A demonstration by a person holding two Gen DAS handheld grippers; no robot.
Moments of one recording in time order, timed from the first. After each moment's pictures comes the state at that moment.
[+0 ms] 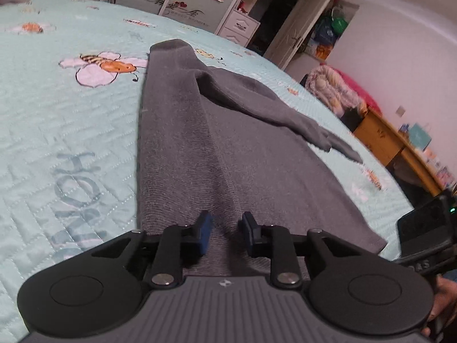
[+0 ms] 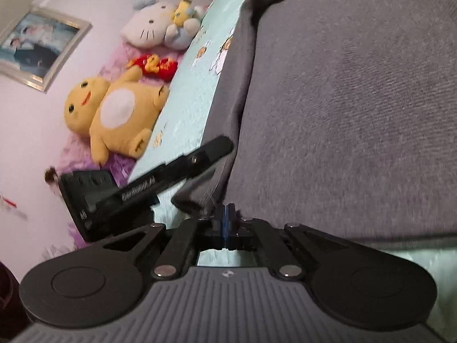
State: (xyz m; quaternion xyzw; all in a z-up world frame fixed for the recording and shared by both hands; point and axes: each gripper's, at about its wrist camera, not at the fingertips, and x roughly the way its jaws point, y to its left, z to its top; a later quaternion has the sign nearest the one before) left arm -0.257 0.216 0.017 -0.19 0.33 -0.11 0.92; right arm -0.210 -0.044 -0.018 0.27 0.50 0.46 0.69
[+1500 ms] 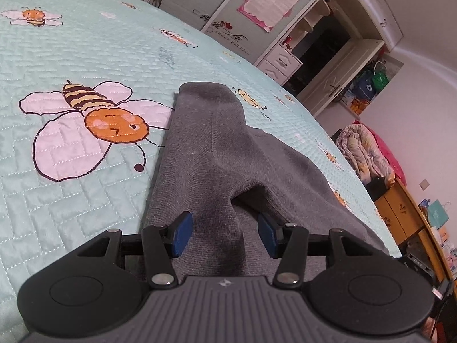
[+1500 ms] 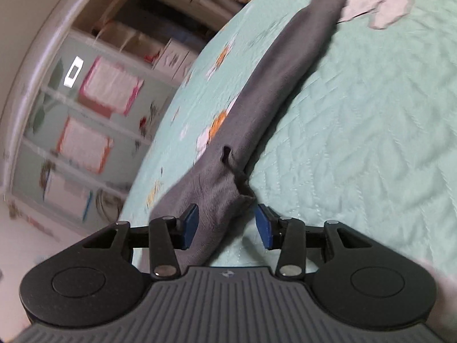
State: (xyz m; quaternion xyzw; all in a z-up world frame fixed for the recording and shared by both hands) left arm -0.096 0.275 0.016 -0.31 0.28 -0.04 0.91; right arm -0.027 -0.189 -0.043 0.48 0.25 0.03 0.84
